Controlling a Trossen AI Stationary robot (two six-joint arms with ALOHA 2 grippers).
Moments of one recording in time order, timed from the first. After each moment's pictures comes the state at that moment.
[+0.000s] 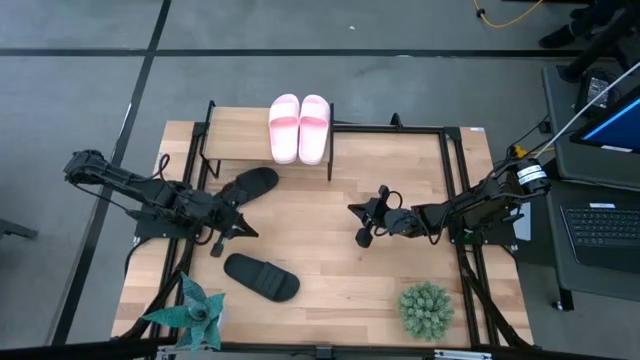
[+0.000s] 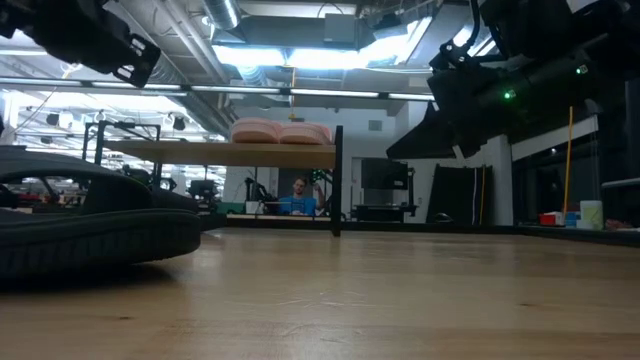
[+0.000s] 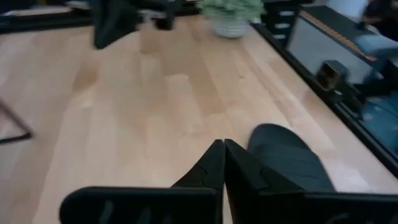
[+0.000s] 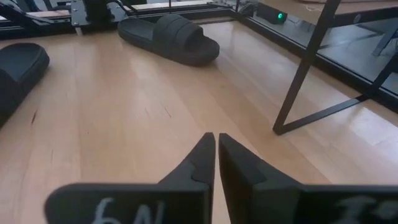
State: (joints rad) left arm -0.29 0.62 0.40 -0.22 -0.04 -0.04; right arm 0.22 1.54 0.47 0.66 0.62 0.23
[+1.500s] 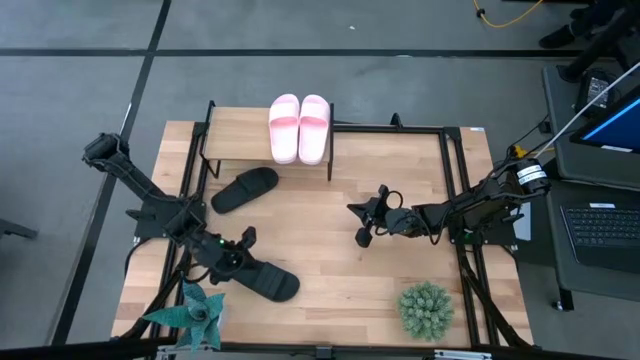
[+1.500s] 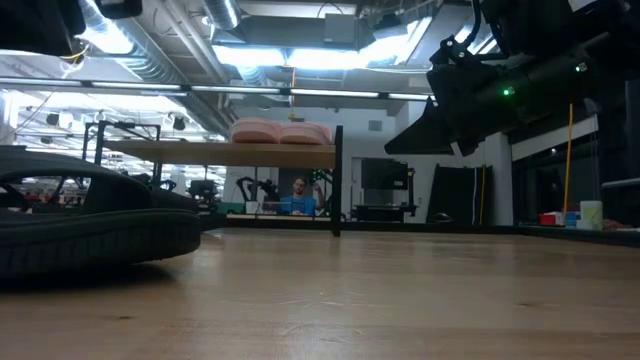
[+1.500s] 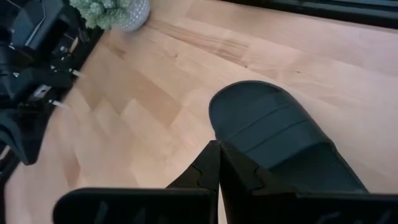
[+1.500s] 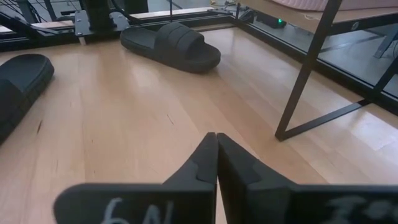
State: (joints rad) left arm -0.67 1.02 0.57 -0.22 -0.31 0.51; right arm 0.22 1.54 0.47 0.69 0.62 0.23
